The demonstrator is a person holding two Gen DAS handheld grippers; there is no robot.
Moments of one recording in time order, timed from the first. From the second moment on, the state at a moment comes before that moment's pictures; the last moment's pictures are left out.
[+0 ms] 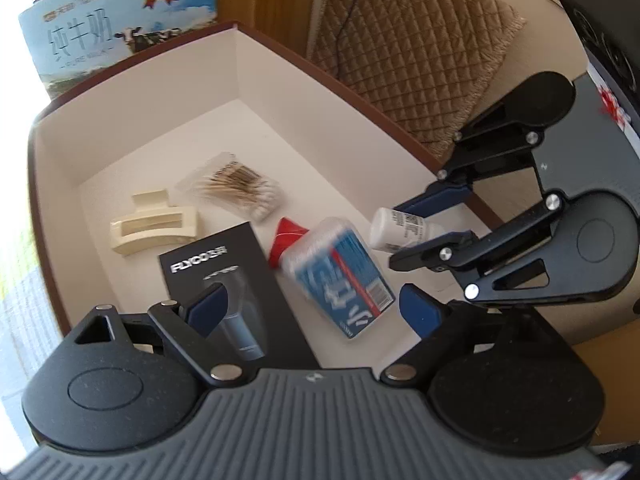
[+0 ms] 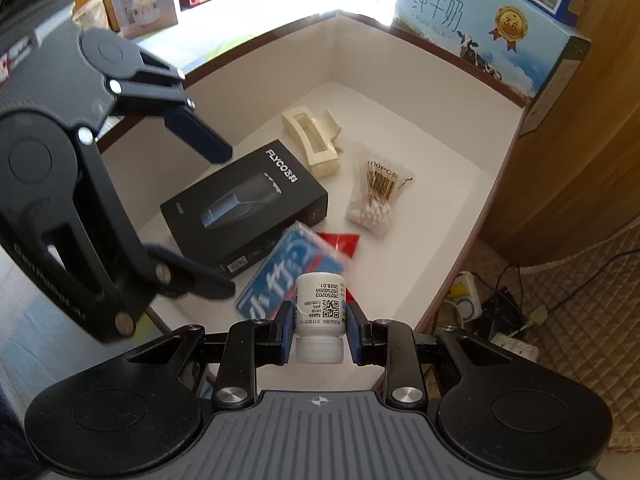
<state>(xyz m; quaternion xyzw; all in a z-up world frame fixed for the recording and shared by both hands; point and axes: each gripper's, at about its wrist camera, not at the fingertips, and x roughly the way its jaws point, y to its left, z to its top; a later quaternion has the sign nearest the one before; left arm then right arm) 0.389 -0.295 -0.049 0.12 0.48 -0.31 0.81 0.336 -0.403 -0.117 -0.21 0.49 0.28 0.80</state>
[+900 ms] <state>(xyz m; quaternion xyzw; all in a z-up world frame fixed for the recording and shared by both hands) 0.377 -0.268 -0.027 0.15 0.47 -0.23 0.84 0.313 -0.405 -0.092 -0.13 0.44 0.26 0.85</state>
